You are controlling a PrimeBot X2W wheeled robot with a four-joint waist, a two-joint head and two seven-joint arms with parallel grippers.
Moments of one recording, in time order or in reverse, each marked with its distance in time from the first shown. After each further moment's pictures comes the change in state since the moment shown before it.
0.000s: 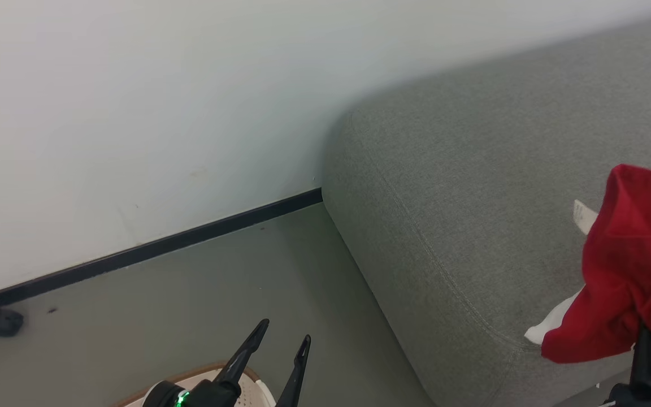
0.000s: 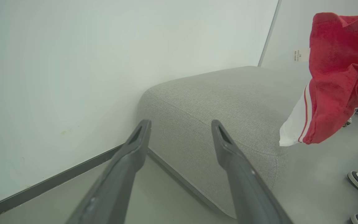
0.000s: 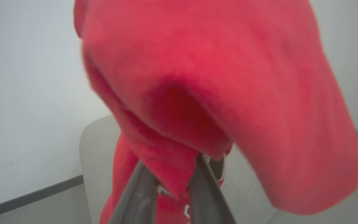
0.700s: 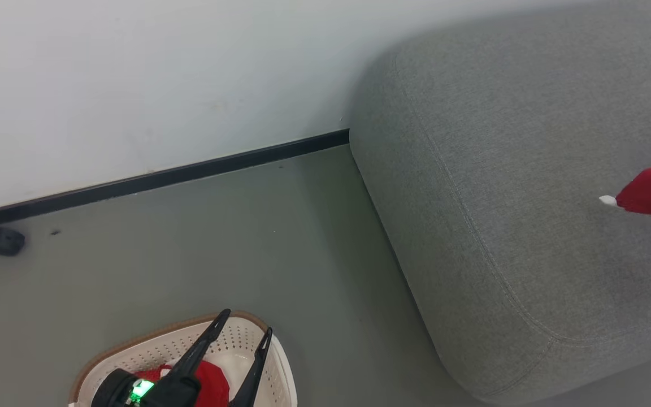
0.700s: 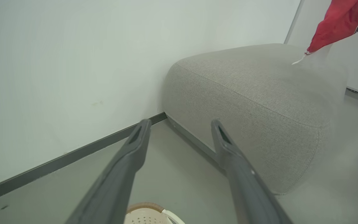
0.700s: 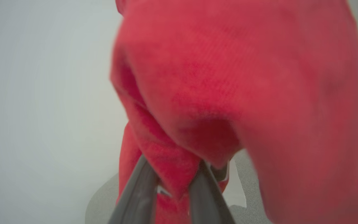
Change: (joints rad) left arm -0.001 0.117 0.043 -0.055 0.042 -0.033 0.000; right arm -0.508 -0.113 -0.227 0.315 0.354 0.104 0.072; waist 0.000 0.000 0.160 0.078
